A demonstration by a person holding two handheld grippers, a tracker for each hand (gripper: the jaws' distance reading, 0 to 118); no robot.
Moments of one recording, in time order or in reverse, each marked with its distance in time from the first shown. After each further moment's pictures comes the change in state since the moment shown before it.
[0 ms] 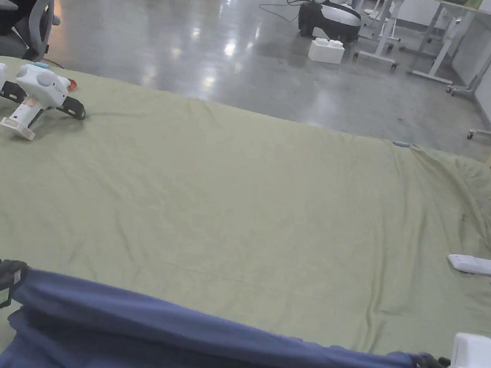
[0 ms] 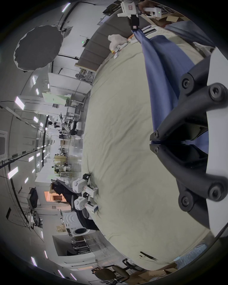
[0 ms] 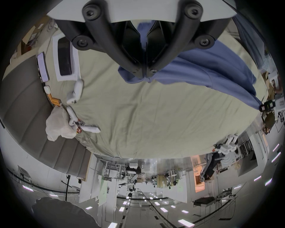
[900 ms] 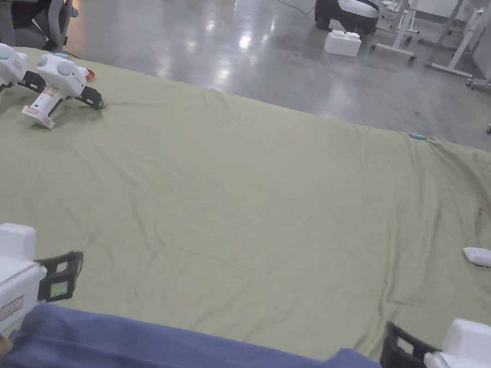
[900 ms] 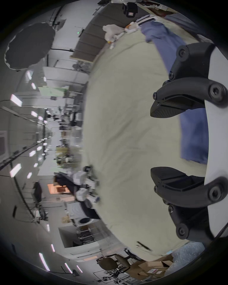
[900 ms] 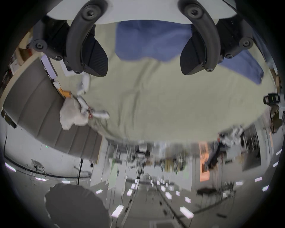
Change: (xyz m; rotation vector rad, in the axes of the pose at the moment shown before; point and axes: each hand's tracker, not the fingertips) left arm 0.079 0.011 0.010 0.132 0.147 -0.034; right arm -0.059 0.011 0.021 0.319 -0.092 -0.053
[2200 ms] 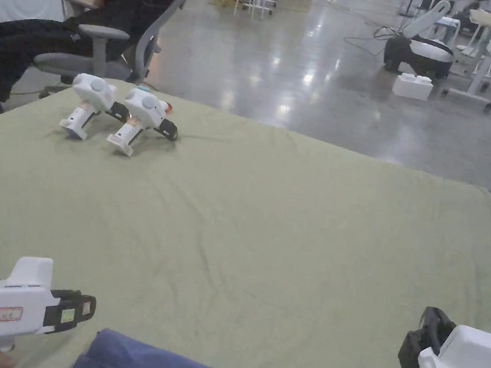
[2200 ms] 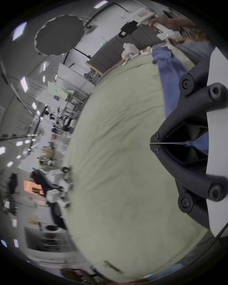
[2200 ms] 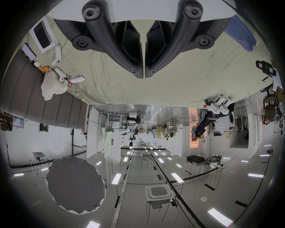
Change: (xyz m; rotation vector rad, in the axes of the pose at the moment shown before) left arm -0.137 -0.052 -0.034 -0.311 -0.284 0.325; right arm -0.103 0.026 -0.032 0.263 0.078 0.007
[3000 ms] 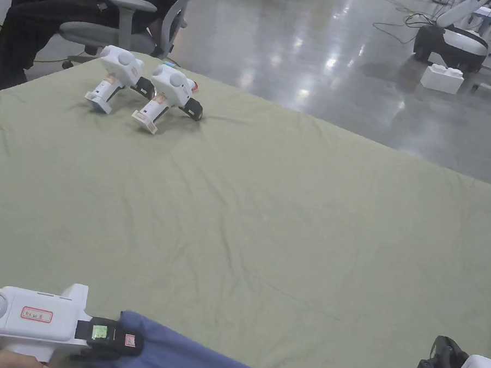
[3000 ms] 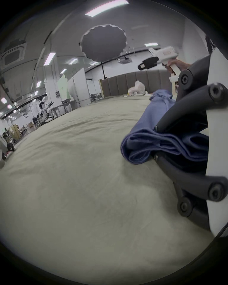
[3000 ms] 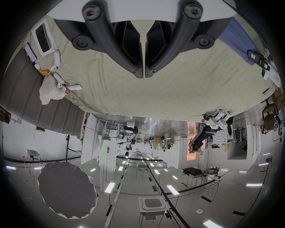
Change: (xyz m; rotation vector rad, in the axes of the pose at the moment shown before) left arm -0.028 -0.026 -0.042 -0.227 -0.348 0.377; right arm -0.014 -0.020 -0.005 -0.101 0.015 0.055
